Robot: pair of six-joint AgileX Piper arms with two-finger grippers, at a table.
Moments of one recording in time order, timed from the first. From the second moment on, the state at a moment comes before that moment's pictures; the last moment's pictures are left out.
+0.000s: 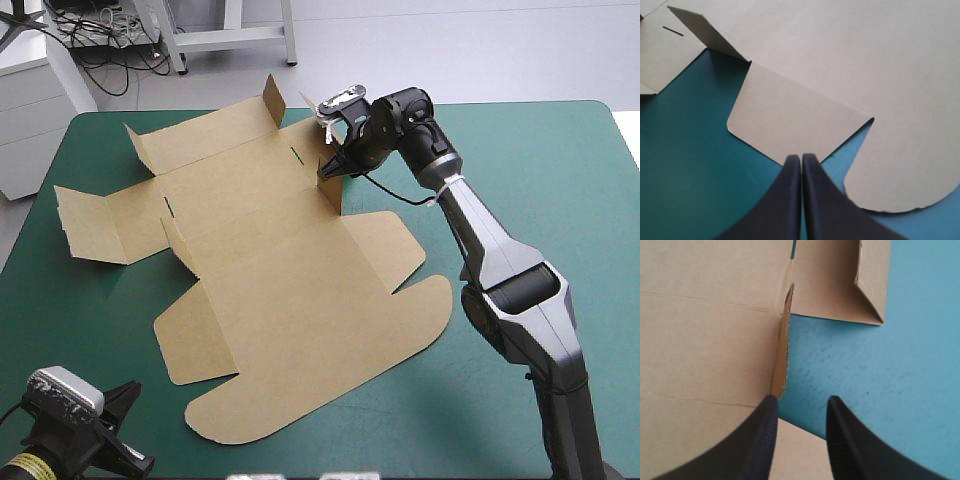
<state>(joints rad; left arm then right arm) -0.40 0.15 -0.49 -0.04 0.98 0.13 0.49 2.24 -2.43 0.06 1.21 -0.17</state>
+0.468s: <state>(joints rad) -0.40 0.15 -0.49 -0.04 0.98 0.13 0.49 2.28 -2.43 0.07 1.10 -0.18</state>
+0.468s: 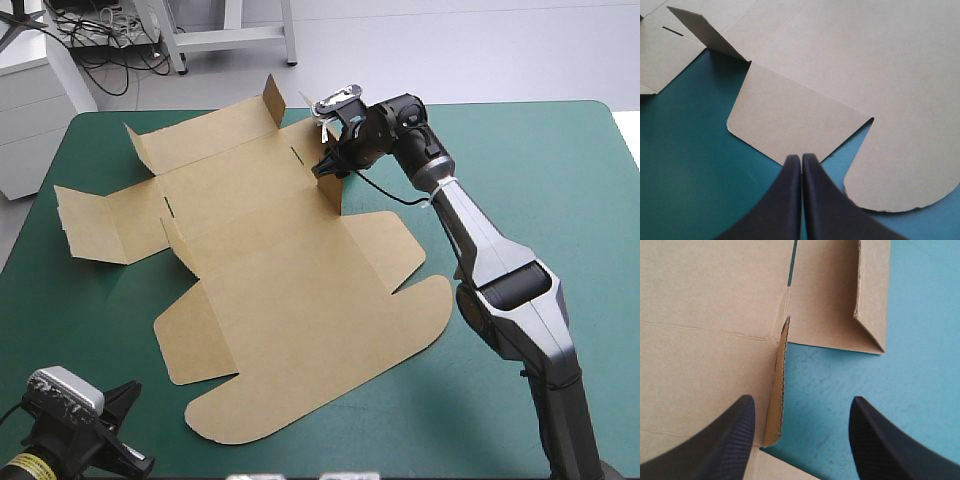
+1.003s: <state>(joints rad) -0.40 0.15 -0.49 -0.04 0.98 0.13 0.49 2.38 -2.43 0.10 1.06 -0.24</state>
